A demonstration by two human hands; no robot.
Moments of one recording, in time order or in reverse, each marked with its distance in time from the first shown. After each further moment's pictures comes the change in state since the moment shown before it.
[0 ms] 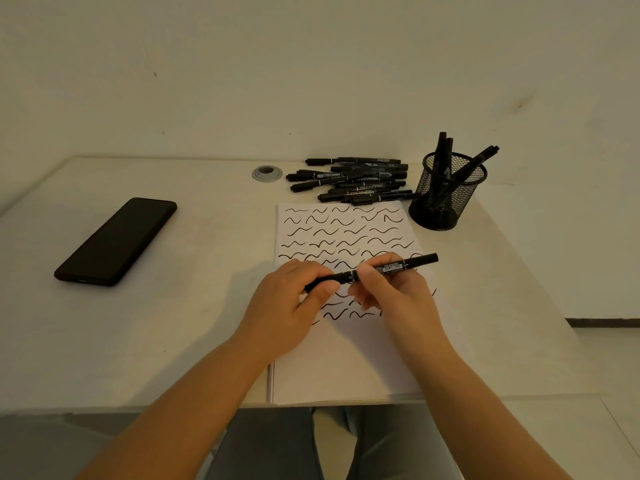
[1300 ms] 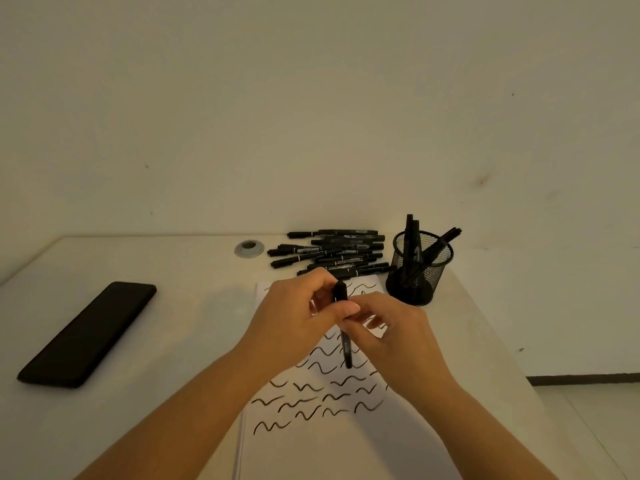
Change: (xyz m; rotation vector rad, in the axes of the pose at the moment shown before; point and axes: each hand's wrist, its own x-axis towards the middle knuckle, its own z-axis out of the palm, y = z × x) left_hand 0.087 0.041 -0.013 -0.062 -0.005 0.024; right_hand 0.048 -0.039 -0.035 -0.685 -0.049 -0.459
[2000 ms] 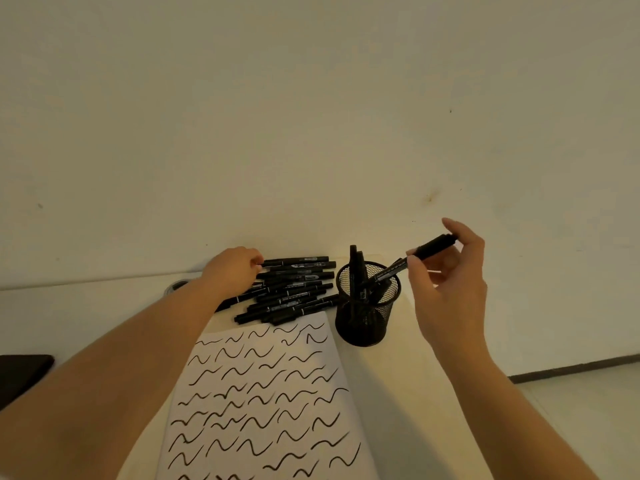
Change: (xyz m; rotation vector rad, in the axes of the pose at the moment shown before) left_hand 0.182 -0.143 0.022 0.627 -0.278 -0.293; right_hand 0.064 0.079 -0.093 0.166 0.607 0.182
